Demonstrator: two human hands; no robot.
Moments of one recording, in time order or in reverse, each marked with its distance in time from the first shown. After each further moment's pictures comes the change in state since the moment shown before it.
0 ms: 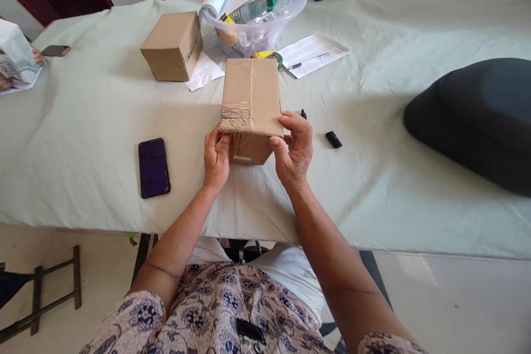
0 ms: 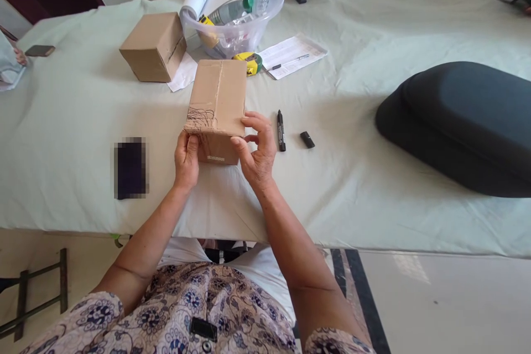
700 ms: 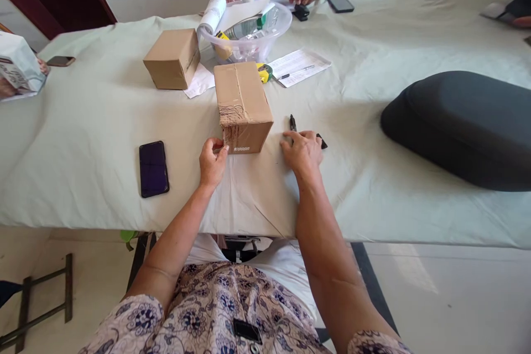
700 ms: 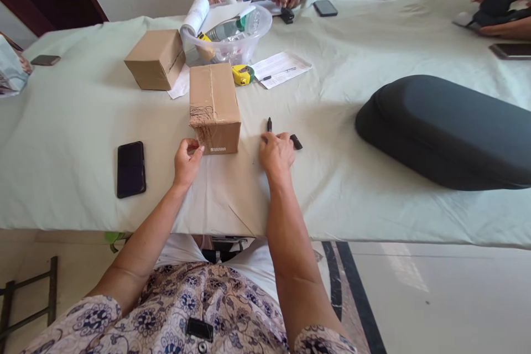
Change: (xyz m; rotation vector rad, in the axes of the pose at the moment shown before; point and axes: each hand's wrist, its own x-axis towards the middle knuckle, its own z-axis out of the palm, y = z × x) left_hand 0.000 -0.022 -0.006 0.136 -0.012 -0.067; right_hand 0.018 0.050 -0.046 -0.803 -0.119 0.452
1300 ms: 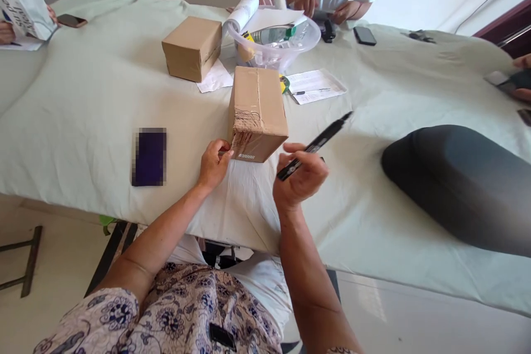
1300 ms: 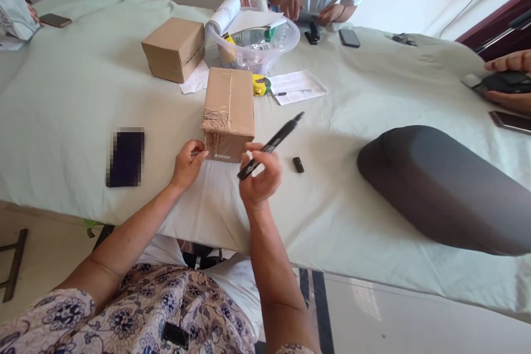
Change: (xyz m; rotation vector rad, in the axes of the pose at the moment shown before) left_hand -0.005 0.007 0.000 0.048 -0.042 0.014; right_hand -0.052 -0.057 -0.009 0.821 0.423 -0.742
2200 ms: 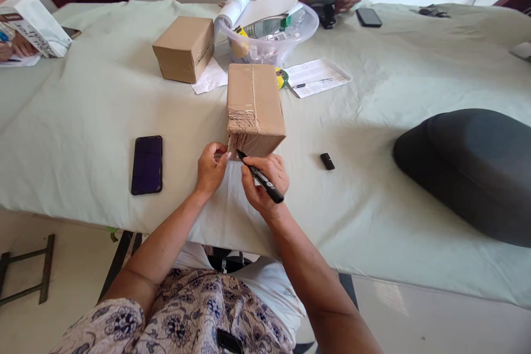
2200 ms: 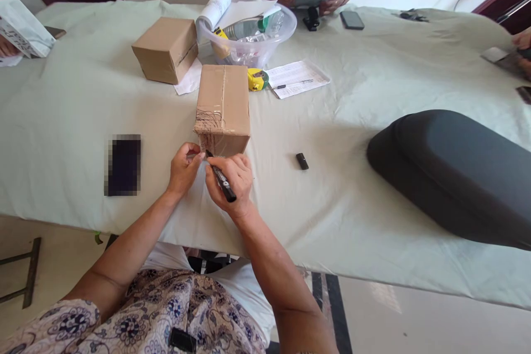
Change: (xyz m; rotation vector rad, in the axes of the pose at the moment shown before) left_hand 0.000 0.009 -0.003 -0.040 0.021 -0.088; right_hand -0.006 -0.027 0.017 -0.141 -0.296 -0.112
